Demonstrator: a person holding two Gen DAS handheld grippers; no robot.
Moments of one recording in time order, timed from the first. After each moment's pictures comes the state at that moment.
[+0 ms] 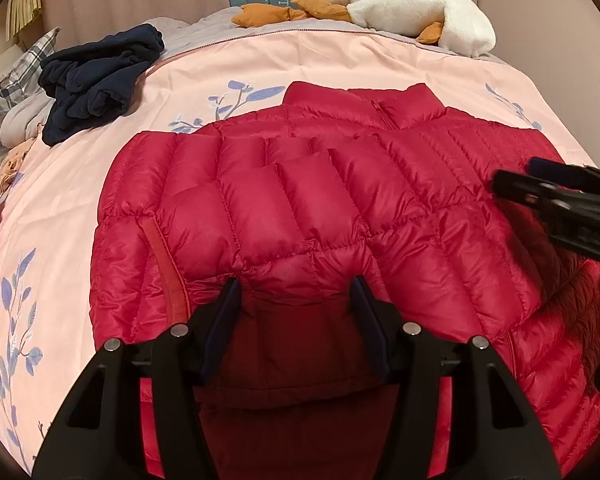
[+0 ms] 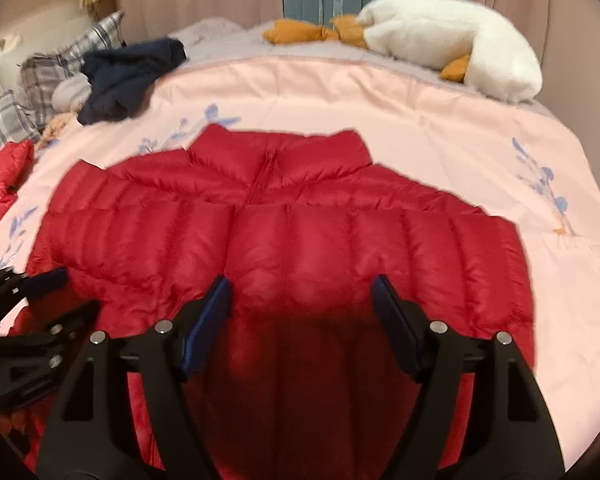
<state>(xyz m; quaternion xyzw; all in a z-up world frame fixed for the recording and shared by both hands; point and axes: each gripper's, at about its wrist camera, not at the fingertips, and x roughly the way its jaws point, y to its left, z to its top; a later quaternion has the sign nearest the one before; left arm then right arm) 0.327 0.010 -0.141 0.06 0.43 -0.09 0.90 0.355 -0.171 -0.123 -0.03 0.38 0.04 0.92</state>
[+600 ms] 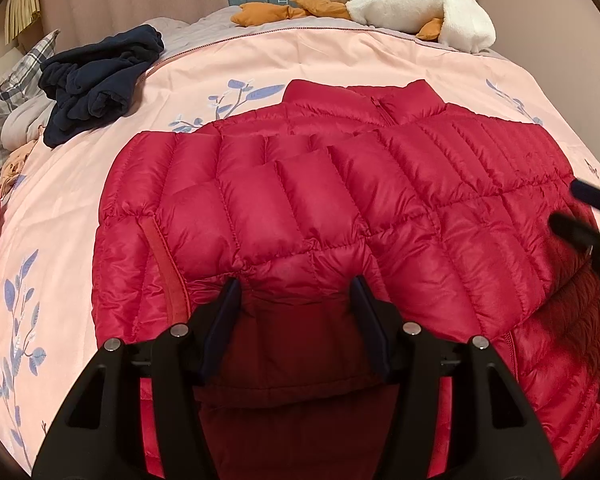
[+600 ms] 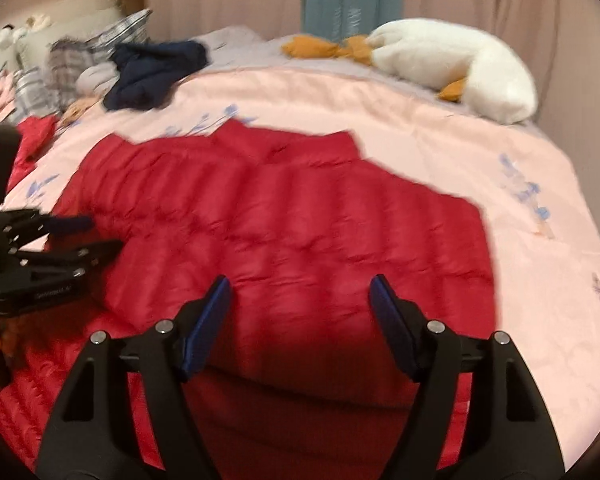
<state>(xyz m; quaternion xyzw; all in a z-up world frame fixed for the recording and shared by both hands) 0.326 0.008 -0.142 0.07 0.43 -0.09 0.90 0.313 -0.193 -0.120 -0.05 0.36 0.03 0.93</state>
